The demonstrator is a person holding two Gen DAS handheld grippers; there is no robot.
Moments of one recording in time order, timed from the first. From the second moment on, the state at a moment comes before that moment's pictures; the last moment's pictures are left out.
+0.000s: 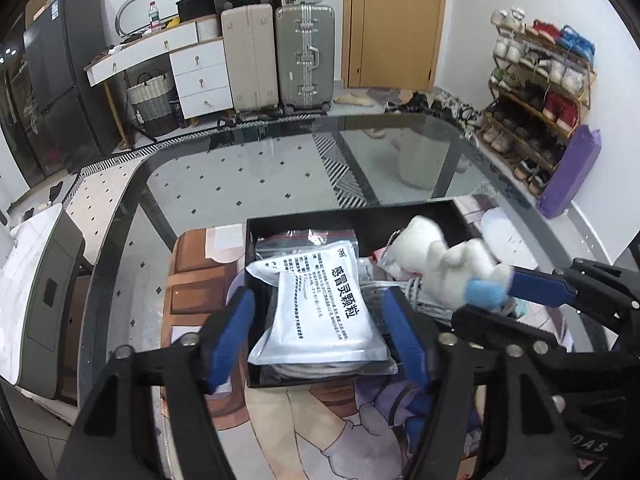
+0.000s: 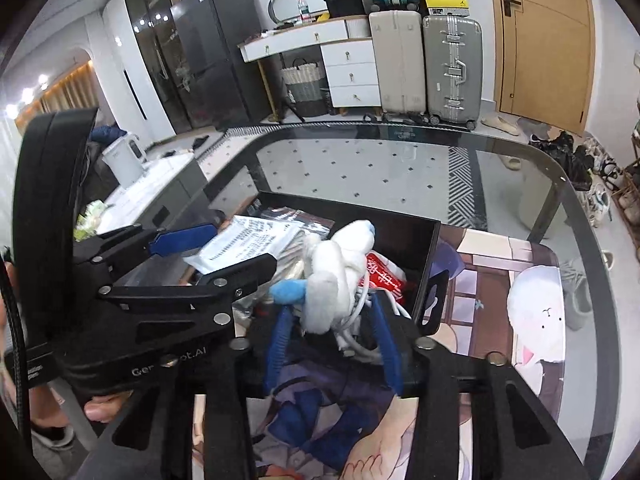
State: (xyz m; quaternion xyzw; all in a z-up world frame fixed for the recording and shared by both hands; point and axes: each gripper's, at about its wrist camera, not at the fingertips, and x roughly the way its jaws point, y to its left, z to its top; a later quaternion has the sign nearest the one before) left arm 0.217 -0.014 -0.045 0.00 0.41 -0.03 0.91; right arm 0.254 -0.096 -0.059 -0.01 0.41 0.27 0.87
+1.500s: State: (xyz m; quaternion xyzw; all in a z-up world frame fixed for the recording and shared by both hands) left arm 0.008 -0.017 -0.018 0.02 0.25 -0.03 0.97; right arm 0.034 -0.151 -0.020 0.00 0.23 0.21 0.95
